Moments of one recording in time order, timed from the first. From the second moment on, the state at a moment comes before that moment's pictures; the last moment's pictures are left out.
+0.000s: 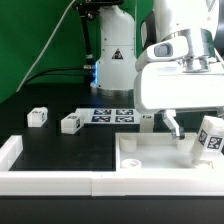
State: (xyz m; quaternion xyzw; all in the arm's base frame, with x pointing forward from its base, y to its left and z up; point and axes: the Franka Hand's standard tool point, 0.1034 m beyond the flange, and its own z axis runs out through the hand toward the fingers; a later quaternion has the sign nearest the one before) arm 0.608 0.120 0.068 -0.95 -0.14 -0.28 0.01
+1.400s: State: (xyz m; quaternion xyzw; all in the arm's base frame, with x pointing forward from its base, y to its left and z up) arm 0.626 0.114 0.079 -0.99 -0.15 0.00 0.00
